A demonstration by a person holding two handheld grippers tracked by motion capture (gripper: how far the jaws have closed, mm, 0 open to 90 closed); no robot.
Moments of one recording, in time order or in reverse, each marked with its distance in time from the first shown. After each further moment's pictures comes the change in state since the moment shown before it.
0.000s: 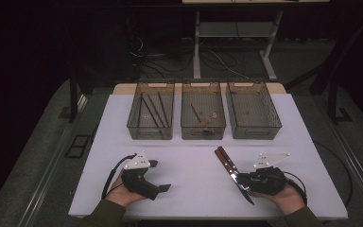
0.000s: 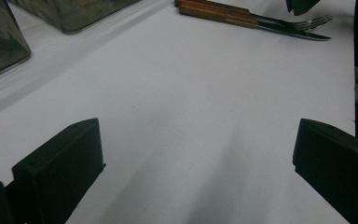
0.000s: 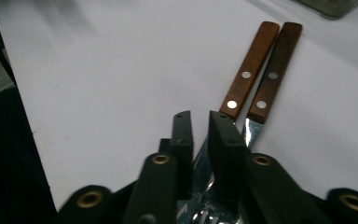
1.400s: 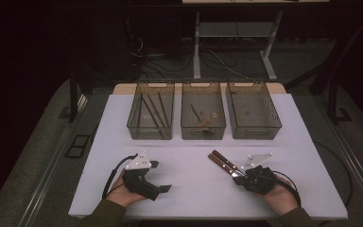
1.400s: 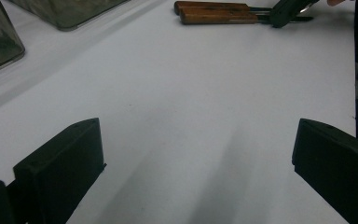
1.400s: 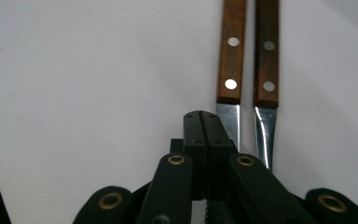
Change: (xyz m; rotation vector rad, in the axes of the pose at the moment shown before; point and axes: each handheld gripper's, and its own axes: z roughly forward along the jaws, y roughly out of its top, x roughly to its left) left arm -0.001 0.000 0.002 0.013 -0.005 0.004; right arm 0.003 0.005 0.022 0.154 -0.088 -0.035
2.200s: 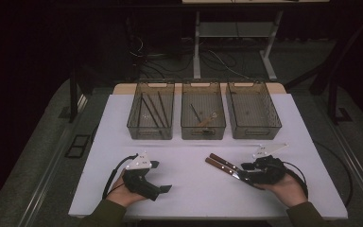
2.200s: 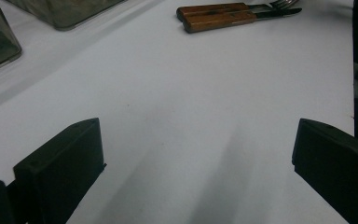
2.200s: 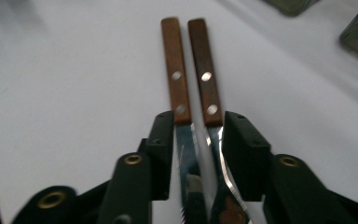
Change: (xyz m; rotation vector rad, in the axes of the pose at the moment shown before) left arm 0.000 0.000 0.001 0.004 -0.005 0.002; right arm -0.030 0.007 -0.019 -0.107 0.022 0.054
